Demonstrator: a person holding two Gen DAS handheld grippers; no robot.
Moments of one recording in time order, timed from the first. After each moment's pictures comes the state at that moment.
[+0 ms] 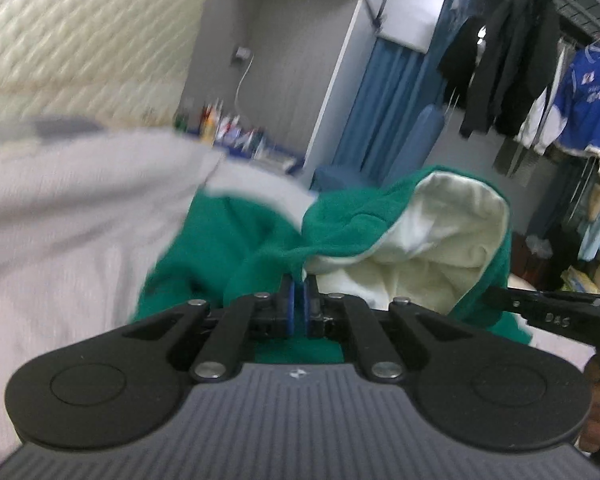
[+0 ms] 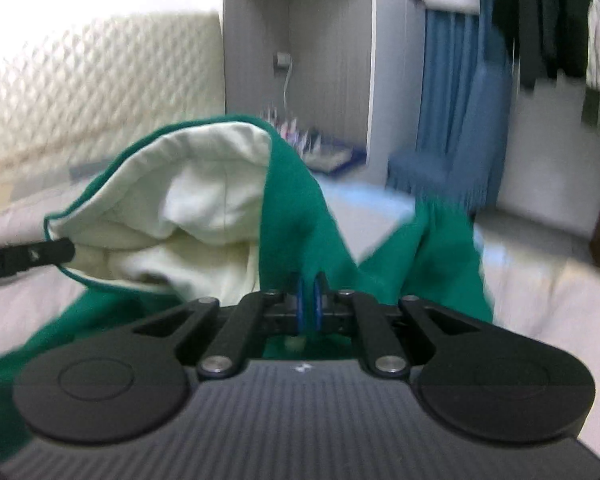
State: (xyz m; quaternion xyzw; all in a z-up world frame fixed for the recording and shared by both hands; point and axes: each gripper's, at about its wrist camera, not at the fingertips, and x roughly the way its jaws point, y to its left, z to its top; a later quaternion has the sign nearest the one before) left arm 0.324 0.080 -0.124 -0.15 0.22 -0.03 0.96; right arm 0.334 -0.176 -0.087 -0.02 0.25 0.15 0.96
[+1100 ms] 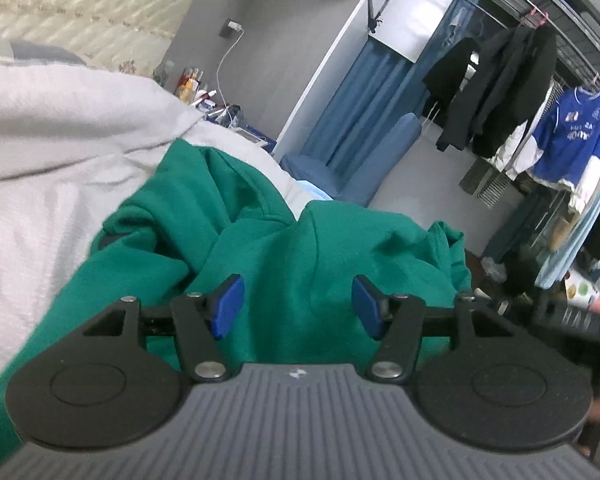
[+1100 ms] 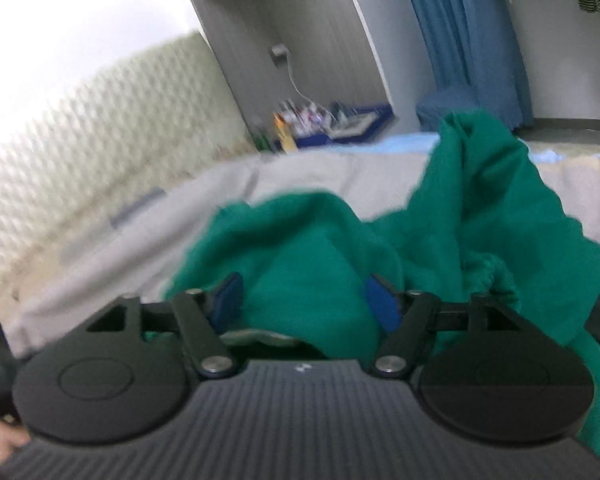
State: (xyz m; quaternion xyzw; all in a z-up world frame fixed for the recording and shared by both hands) left arm 0.376 0.105 -0.176 -0.24 0.21 -0.09 0.94; right arm 0.347 -0.178 -0.125 0.11 0.26 0.19 0.94
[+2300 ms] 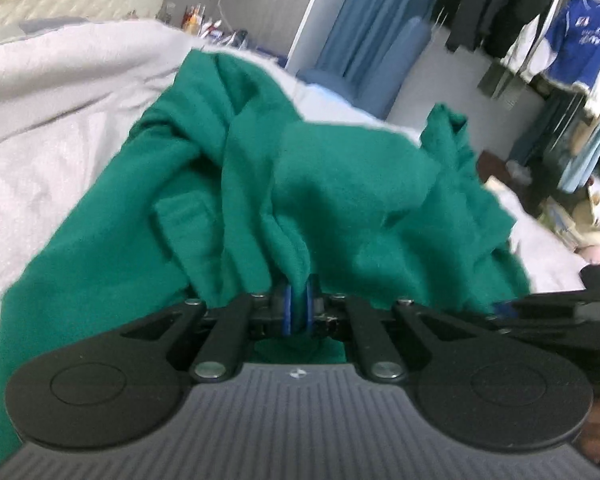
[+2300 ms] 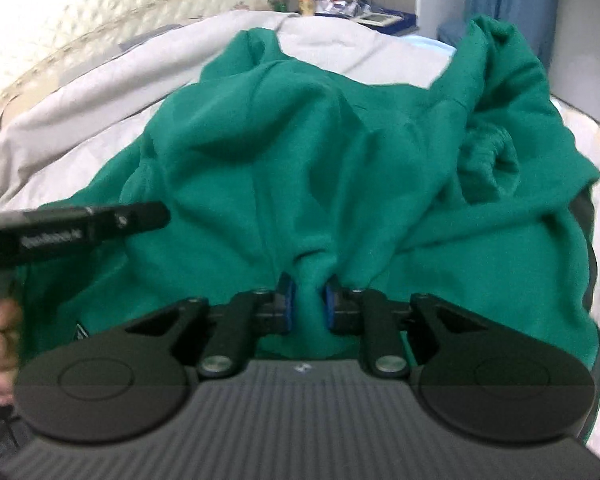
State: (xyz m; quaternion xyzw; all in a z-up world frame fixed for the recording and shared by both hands) left arm 0.298 0.070 -0.180 -0.16 0.35 -0.09 0.92; right arm 0.261 -0.146 -0.145 -0.03 0.40 0.19 0.90
